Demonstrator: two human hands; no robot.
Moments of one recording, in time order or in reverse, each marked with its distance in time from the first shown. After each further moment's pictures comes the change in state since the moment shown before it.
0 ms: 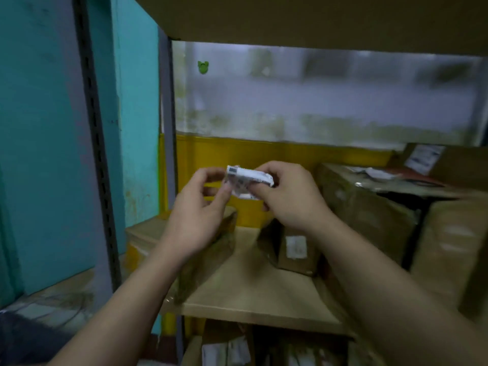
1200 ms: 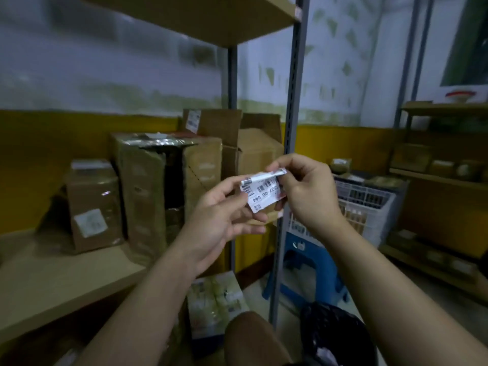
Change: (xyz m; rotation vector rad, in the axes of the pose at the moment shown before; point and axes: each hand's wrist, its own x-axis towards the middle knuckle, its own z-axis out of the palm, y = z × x) left_hand -0.136 0.158 0.189 -1.129 -1.052 -0.352; right_hand -0.225 0.031 -0.215 -0.111 0.638 0.238
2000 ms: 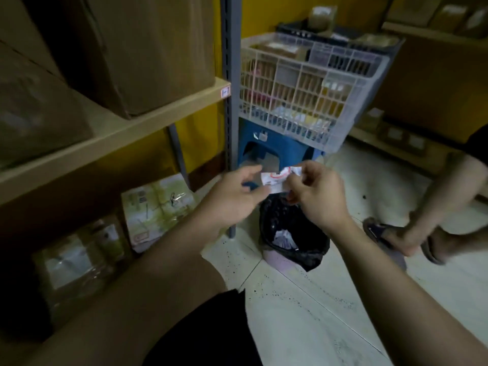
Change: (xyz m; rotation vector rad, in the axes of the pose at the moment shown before) left_hand 0.084 -0.253 0.040 0.572 -0.133 -0.480; right_hand -0.116 0.269 -0.102 -0.477 0.043 0.601
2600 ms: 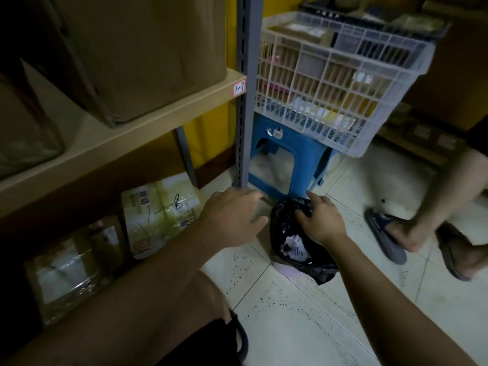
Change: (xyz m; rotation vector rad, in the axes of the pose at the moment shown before) left_hand 0.056 -0.044 -0.017 0.913 -0.153 0.063; right_hand 0.047 0.102 0.049 -0.612 -0.332 0.281
